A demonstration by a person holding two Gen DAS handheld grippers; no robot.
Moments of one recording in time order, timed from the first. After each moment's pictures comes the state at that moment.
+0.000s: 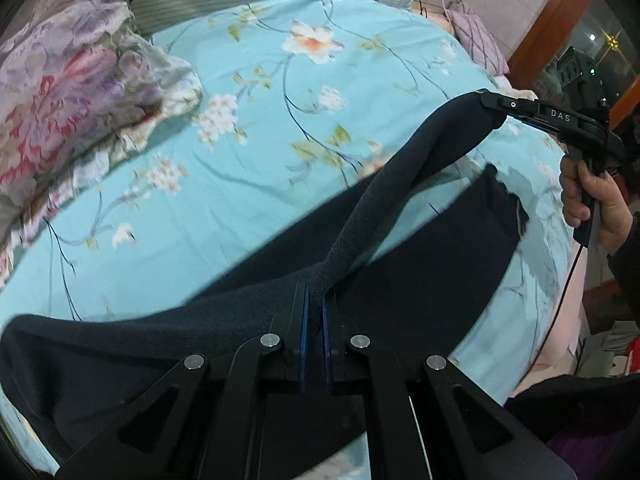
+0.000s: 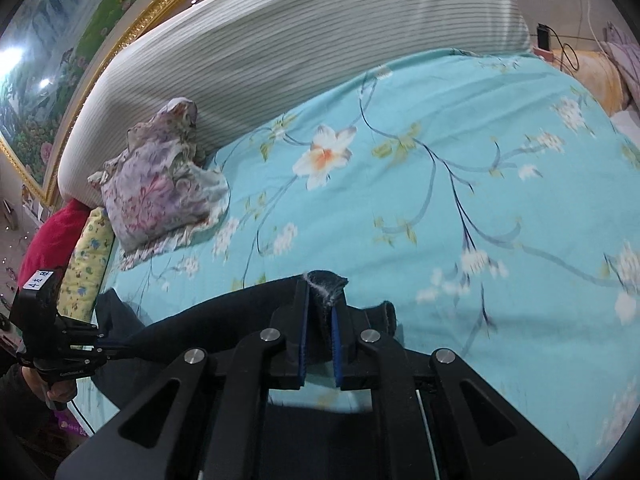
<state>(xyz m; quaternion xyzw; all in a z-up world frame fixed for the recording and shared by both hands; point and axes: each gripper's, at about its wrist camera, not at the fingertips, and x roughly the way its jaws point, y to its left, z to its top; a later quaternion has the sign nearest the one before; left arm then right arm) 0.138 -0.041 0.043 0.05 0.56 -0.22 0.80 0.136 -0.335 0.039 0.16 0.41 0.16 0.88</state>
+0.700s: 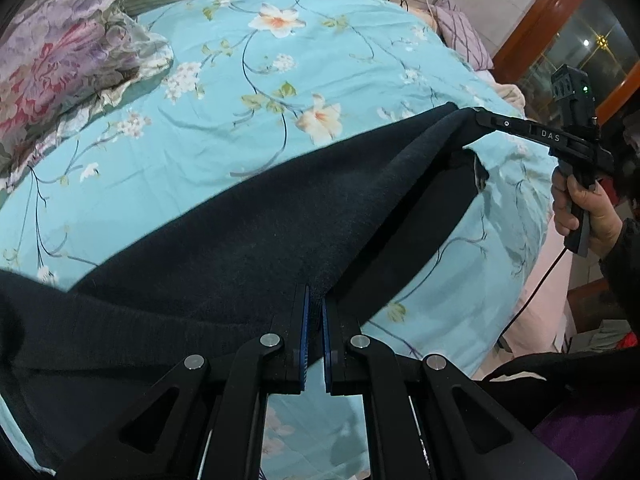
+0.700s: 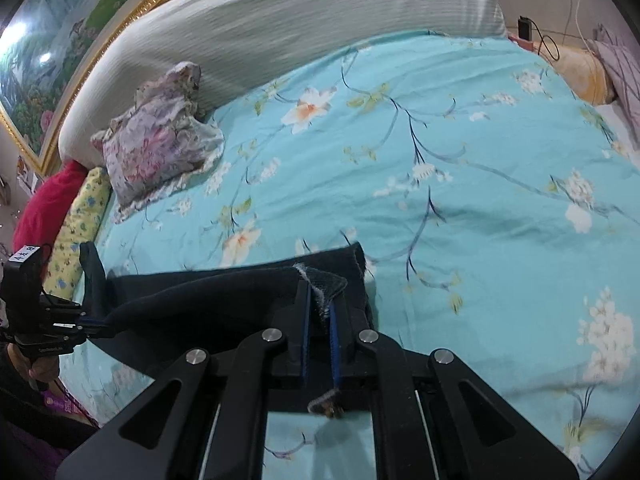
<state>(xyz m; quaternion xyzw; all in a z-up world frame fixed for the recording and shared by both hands) 0.064 -0.060 0.033 0.03 0.57 -0.24 0.79 0.054 -0.355 0.021 0.13 0.44 0.15 0.88</state>
